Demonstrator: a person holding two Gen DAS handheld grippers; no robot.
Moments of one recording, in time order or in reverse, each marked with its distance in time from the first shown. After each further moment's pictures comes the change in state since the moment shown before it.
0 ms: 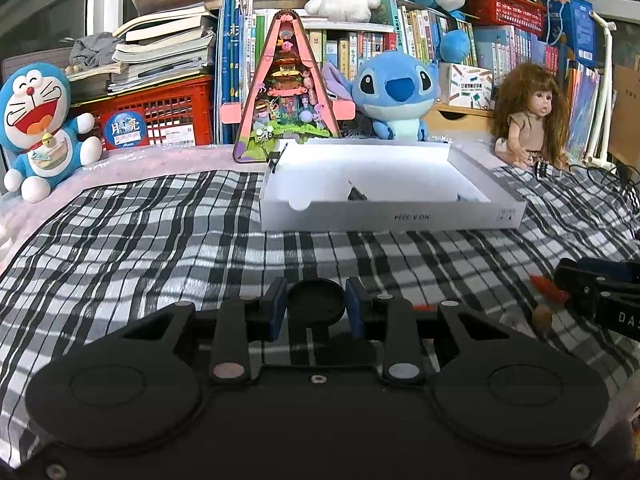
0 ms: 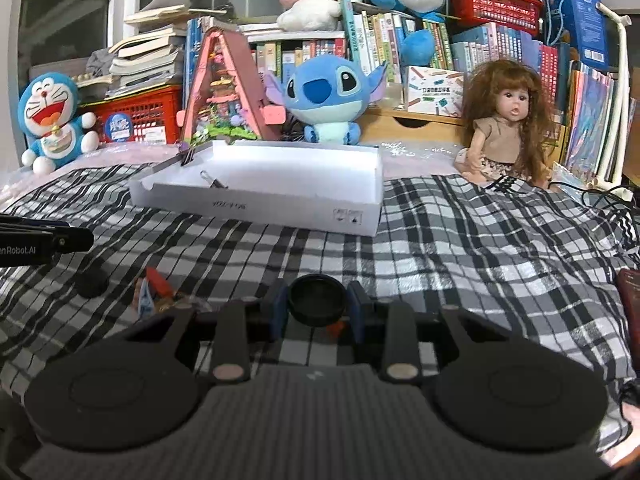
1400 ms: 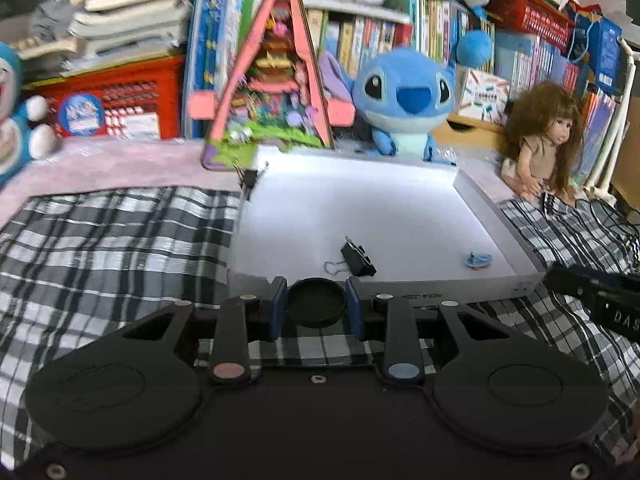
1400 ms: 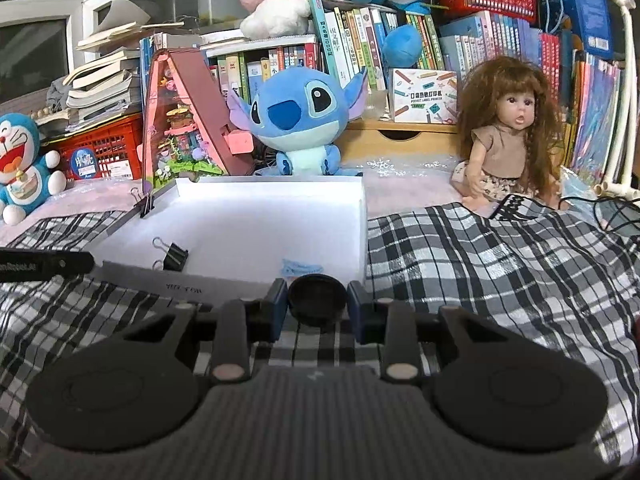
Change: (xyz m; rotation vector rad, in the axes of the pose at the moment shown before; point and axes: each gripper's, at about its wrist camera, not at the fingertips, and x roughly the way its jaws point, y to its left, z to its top) left arm 0.089 0.015 0.082 -0.075 0.125 -0.094; right arm 0.065 -0.026 0.071 0.085 0.032 -0.007
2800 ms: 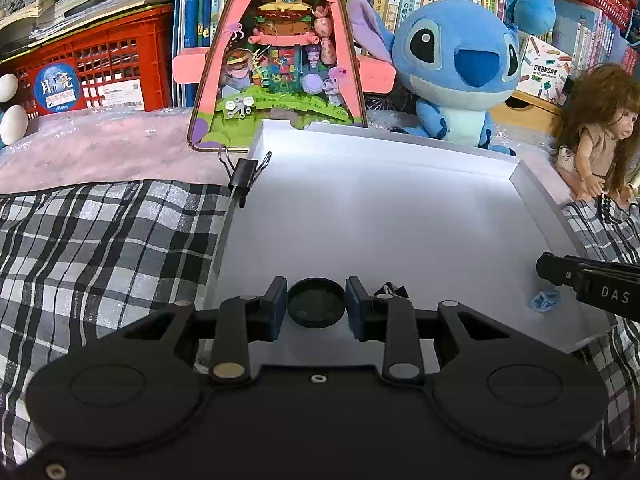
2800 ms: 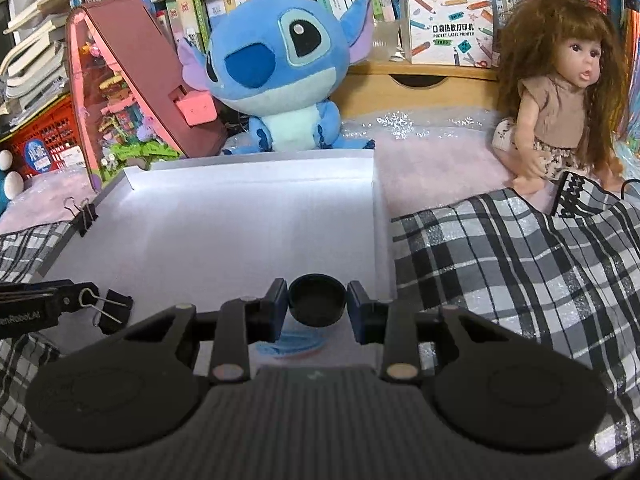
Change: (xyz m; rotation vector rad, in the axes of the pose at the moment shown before) left arm 0.101 0.002 0.042 -0.037 0.129 0.078; right arm 0.127 -0.003 0.056 0.060 0.216 -0.010
